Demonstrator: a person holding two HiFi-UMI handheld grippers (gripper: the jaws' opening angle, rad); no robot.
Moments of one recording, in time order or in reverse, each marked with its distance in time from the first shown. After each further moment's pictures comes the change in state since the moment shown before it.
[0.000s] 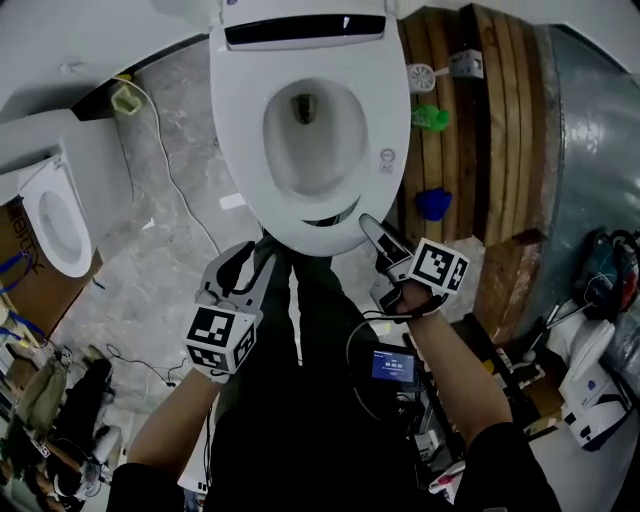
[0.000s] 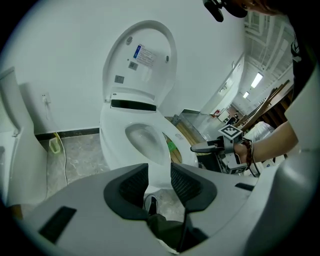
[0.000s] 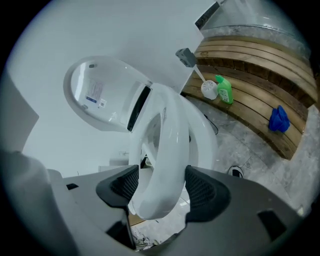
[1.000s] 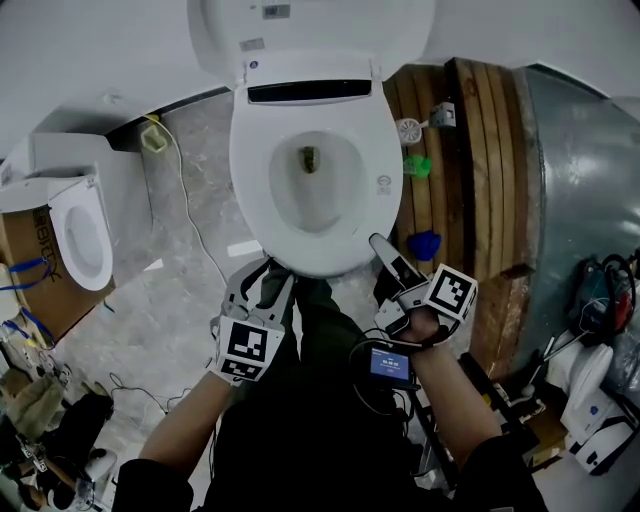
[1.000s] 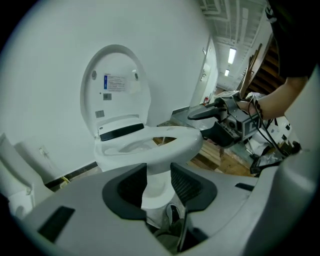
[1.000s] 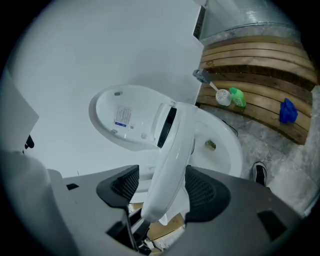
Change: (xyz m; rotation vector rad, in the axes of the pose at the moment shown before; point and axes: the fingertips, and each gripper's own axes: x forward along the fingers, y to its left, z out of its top) left arm -0.036 -0.056 0.061 0.346 -0.075 0.076; right arm -0.083 0.127 0.043 0.115 -0.116 0.217
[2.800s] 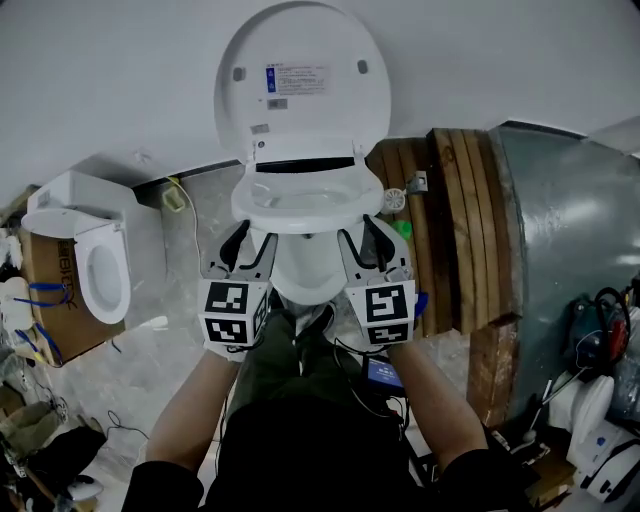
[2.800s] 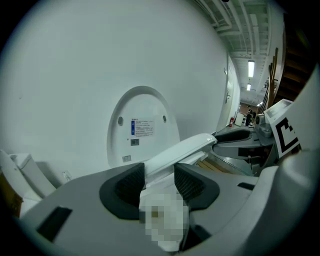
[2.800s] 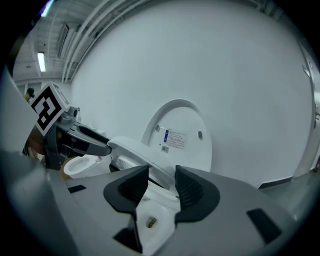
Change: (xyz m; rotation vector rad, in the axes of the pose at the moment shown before) left arm -0.043 0.076 0.194 -0.104 -0.266 0.277; right arm 0.002 0.195 0.052 -1.494 -0.229 -0.203
